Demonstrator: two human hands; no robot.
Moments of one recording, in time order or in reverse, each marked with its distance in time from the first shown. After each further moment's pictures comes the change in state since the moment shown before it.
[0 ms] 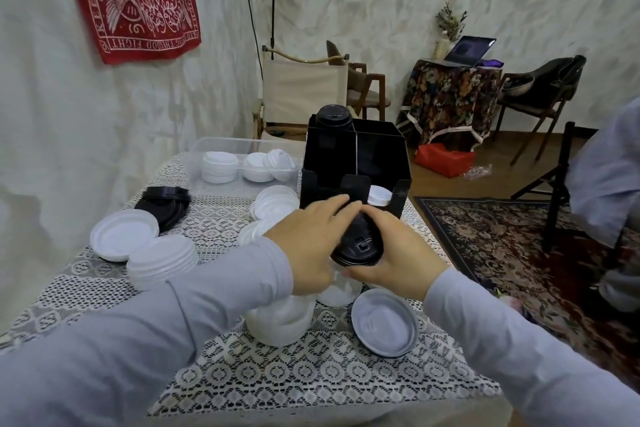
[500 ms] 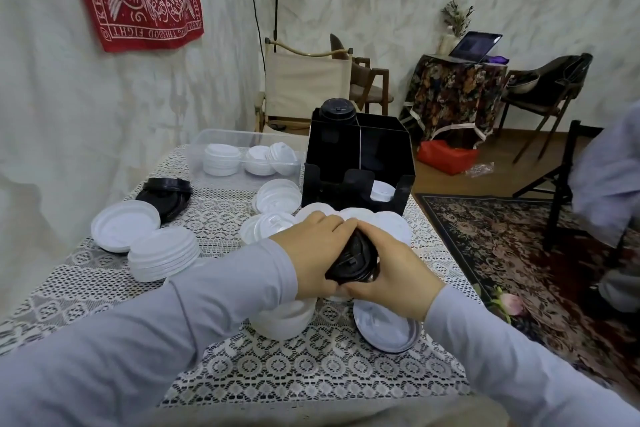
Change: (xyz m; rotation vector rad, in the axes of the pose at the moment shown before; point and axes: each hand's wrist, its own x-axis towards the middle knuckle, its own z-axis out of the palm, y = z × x) left_hand -0.001 -0.002 0.014 0.106 -0.115 0.028; right_hand -0.018 -0.006 0.014 0.147 -0.065 -0.014
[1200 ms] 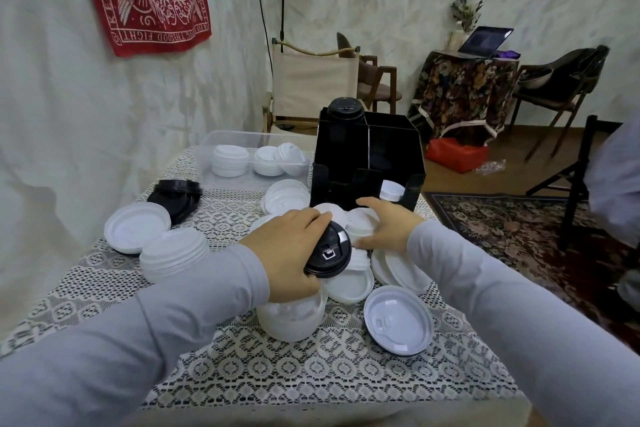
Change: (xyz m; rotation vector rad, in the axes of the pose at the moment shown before) left_hand -0.027 -0.020 -0.007 -0.019 -0.021 -0.135; right_hand 0.082 0.043 -0.014 -0.355 -0.230 0.318
